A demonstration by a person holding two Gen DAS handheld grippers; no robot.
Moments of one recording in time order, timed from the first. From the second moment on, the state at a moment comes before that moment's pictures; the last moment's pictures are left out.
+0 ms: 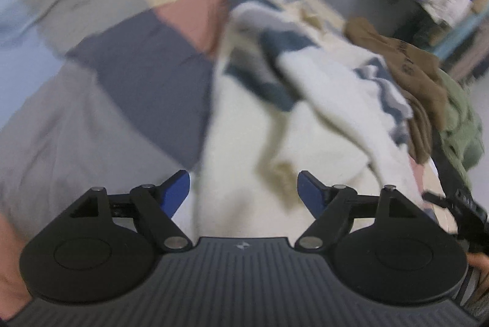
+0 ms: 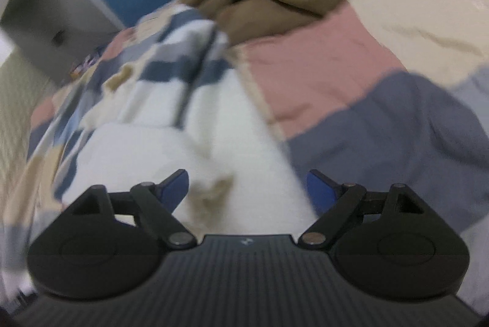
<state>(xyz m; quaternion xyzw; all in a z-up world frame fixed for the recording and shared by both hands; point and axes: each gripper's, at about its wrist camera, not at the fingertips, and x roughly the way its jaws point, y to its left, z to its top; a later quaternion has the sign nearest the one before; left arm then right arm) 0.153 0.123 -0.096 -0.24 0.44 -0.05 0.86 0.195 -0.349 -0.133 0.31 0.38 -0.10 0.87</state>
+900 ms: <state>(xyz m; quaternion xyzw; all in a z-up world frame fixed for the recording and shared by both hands) 0.141 0.090 -0.133 -0.29 0.53 -0.13 0.79 0.203 -0.304 -0.168 0.38 0.48 0.04 0.79</state>
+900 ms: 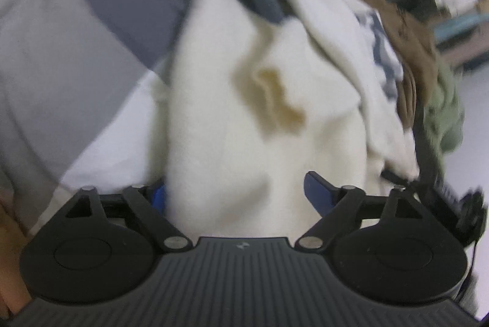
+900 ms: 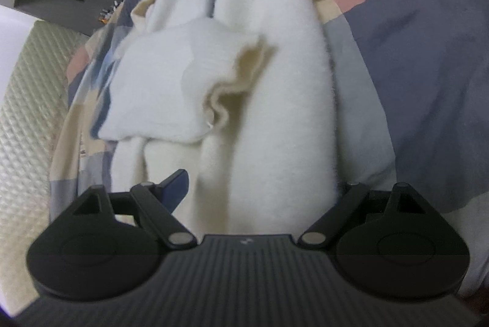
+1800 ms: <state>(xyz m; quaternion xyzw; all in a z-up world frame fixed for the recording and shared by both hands) 0.120 0.099 -0.104 -0.40 0.41 -0.21 0.79 0.192 -0.313 -0.129 0.40 0.41 0.15 0.80</state>
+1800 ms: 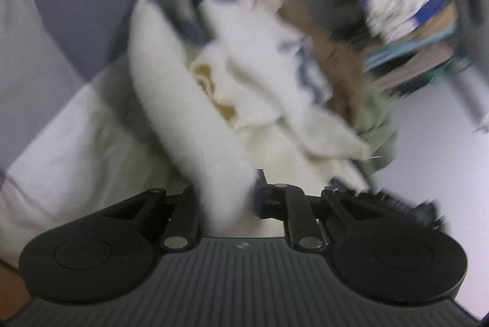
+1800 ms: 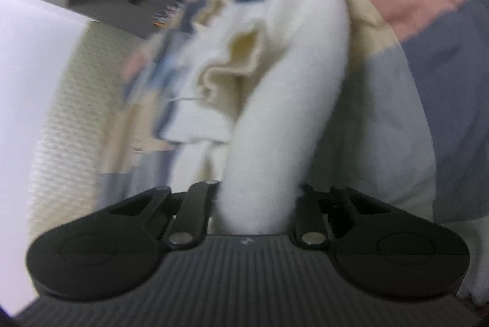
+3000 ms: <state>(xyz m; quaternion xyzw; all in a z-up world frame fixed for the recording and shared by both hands) 0.121 0.143 0.036 -0.39 0.21 -0.22 0.87 0.187 -0.337 0.011 0.37 0.28 0.21 0.86</state>
